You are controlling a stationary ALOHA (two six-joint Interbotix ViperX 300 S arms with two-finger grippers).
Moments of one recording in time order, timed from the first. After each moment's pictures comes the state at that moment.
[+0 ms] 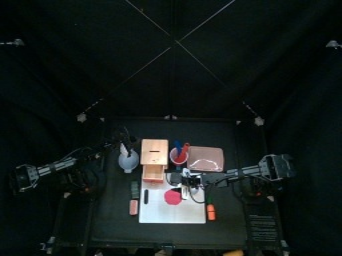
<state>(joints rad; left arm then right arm) 0.55 -0.63 0.94 -0.38 0.04 0.25 0.08 -0.02 0.54 -0.14 0.26 0.30</state>
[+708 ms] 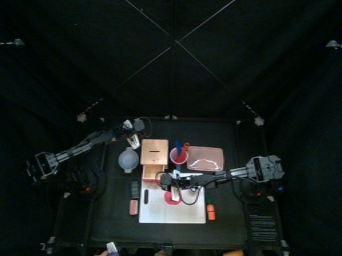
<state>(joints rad) 0.62 -0.30 0.57 -0.07 0.53 0.30 0.08 0.12 0.39 -0.13 0.25 0.30</state>
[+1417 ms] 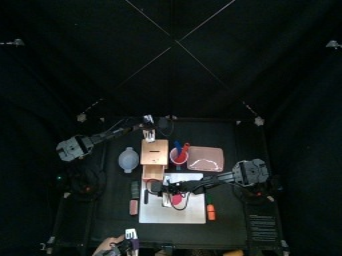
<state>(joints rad) 0.64 0.16 0.14 -0.10 0.89 0.58 0.11 0.31 0.21 -0.13 0.31 0.30</state>
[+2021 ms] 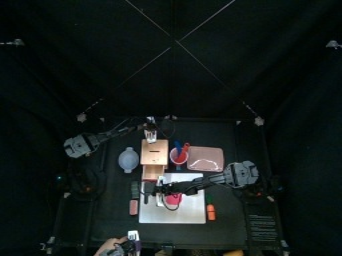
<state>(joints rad) 0.64 0.23 0.11 -0.10 0.93 0.60 0.09 0.43 0.06 -0.18 0.40 0.30</state>
